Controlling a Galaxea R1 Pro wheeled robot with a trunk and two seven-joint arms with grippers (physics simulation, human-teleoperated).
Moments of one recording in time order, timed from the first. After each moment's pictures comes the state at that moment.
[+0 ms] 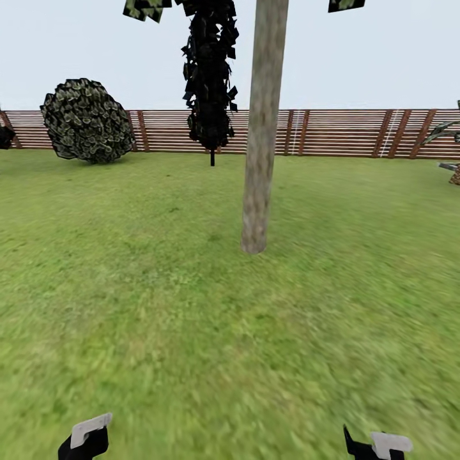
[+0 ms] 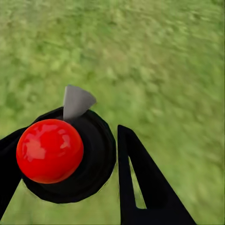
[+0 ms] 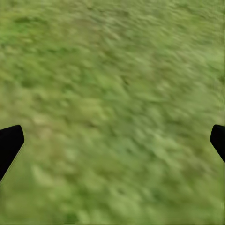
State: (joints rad) left arm -0.25 0.16 0.10 -0.44 0.22 -0.40 0.01; right arm -0.20 -0.17 -0.11 -0.46 -0.05 -0.45 0.00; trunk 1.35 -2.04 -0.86
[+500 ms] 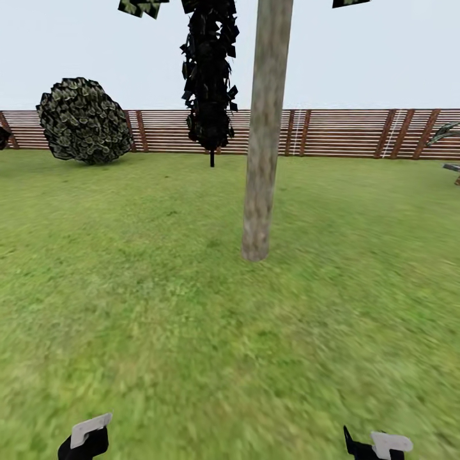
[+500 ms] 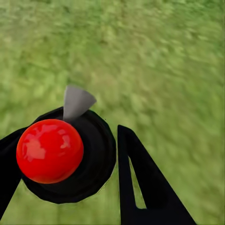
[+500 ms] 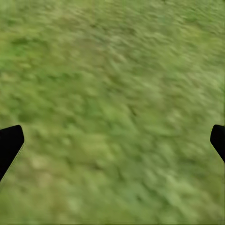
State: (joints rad) left arm -0.25 0.16 0.10 -0.44 0.22 -0.40 0.01; right arm -0.20 -0.17 -0.11 -0.46 -0.05 -0.45 0.00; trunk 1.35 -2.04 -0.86
